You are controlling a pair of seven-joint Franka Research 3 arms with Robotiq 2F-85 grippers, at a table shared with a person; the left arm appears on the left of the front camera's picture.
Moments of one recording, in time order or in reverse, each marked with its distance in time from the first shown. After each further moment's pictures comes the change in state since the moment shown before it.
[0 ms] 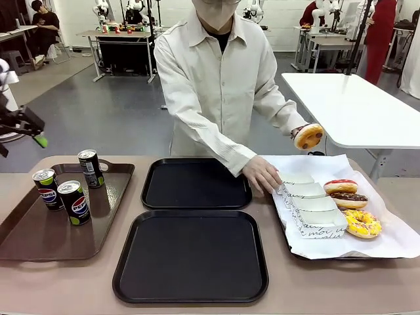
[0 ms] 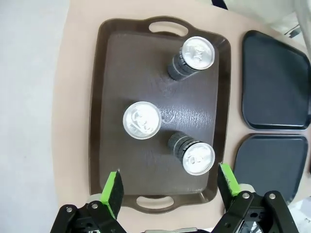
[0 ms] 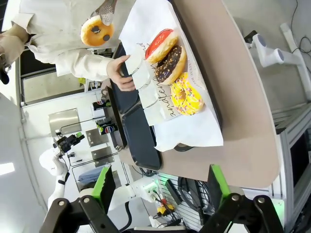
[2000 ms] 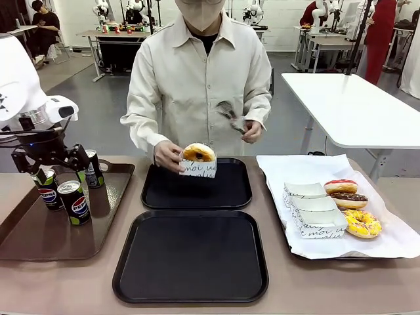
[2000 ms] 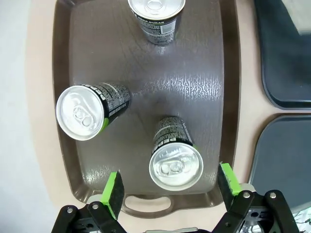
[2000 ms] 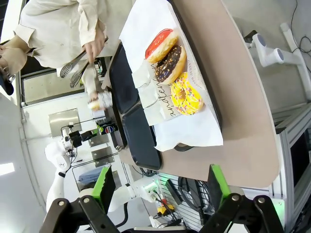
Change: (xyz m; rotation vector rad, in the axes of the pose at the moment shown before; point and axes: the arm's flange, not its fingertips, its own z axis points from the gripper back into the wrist) left arm -0.025 -0.069 -0.091 0.170 0.153 -0.112; right arm 0.000 0.000 0.001 0.001 0.000 -0.002
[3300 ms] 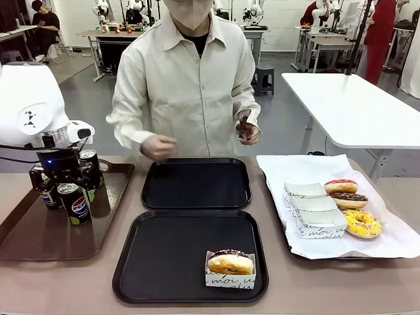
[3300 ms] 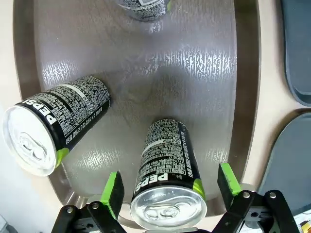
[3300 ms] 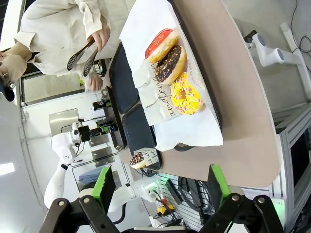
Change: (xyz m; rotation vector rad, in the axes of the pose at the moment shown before) left arm 0.011 -0.011 -0.058 0.019 0.142 -0.034; right arm 0.000 0.000 0.000 0.000 0.000 0.000
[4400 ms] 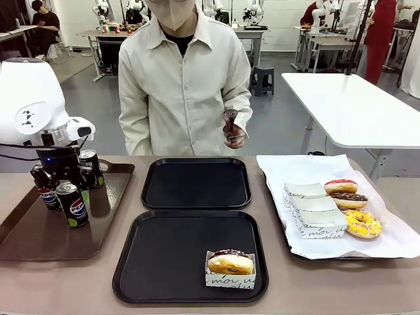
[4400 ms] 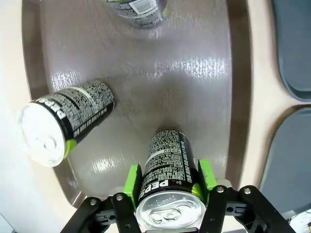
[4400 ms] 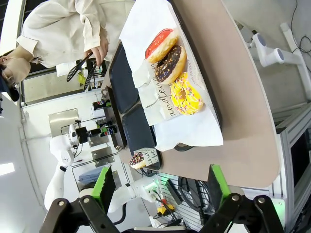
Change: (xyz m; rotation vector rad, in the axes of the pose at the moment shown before) left arm -0.008 -0.007 0.018 0.025 -0.049 -0.041; right arm 0.000 0.000 0.000 0.000 0.000 0.000
